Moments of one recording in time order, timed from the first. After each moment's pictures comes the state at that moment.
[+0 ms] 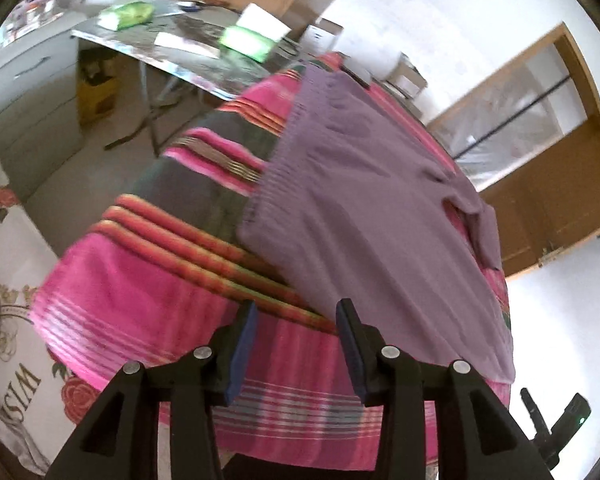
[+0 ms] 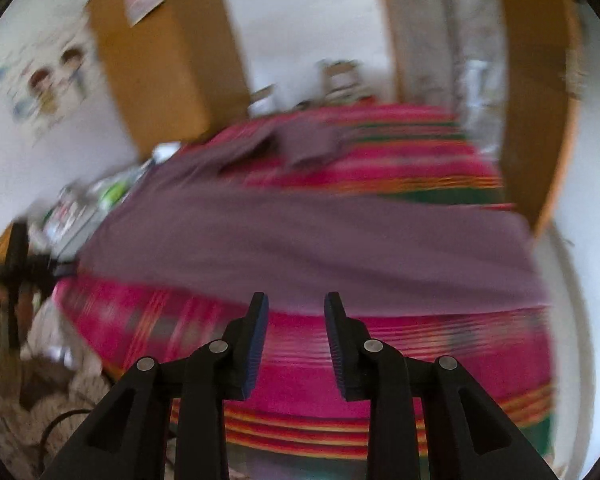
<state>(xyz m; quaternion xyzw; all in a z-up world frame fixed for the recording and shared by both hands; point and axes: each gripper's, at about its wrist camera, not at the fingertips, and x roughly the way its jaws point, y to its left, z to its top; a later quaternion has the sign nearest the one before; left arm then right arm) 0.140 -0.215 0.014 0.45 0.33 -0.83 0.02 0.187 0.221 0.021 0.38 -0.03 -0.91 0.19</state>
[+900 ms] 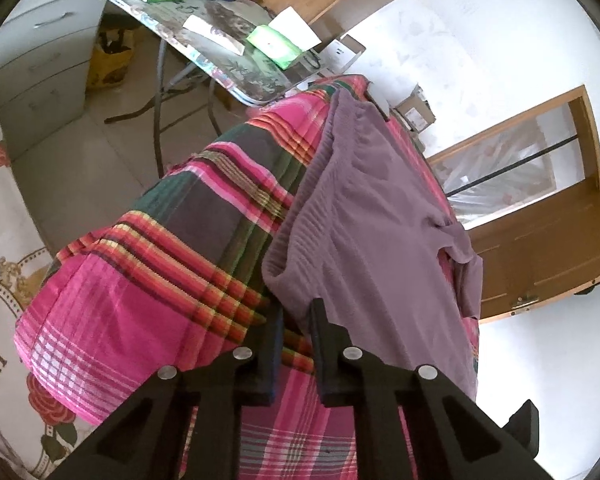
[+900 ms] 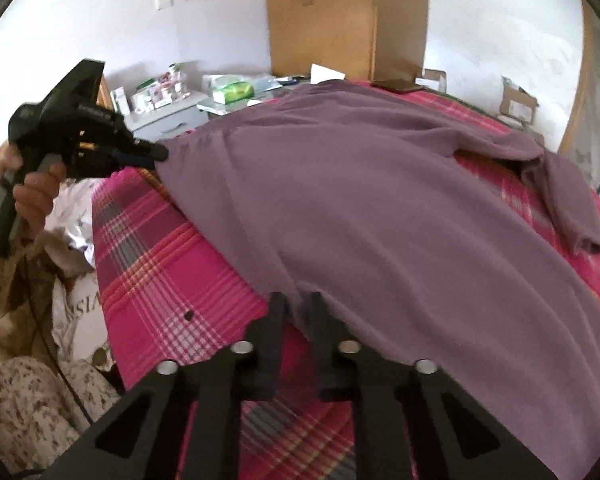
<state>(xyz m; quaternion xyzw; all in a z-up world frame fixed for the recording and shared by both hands) 0.128 -0.242 0.000 0.42 0.42 -0.81 0.01 0.138 -0.006 -0.033 0.37 0.16 -0.84 0.38</state>
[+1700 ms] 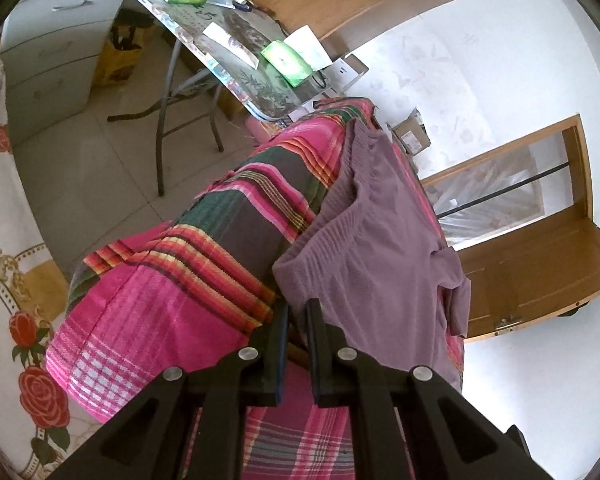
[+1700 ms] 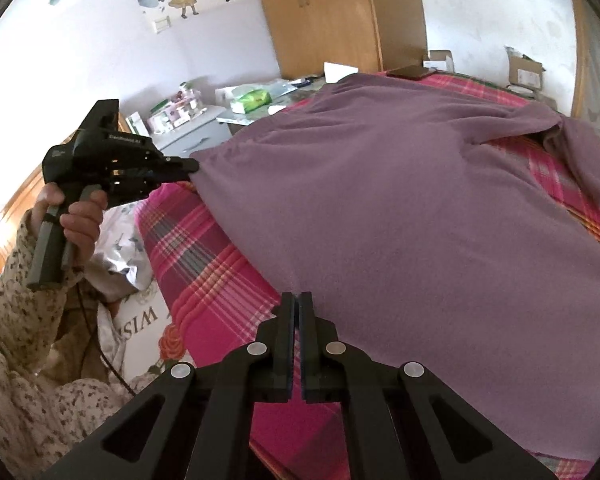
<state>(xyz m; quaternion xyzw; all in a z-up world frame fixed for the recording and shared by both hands) 0.145 -0.270 -0.013 0.38 0.45 -0.80 0.01 0.157 -0.012 -0.026 0.40 0.08 -0.82 0.40</state>
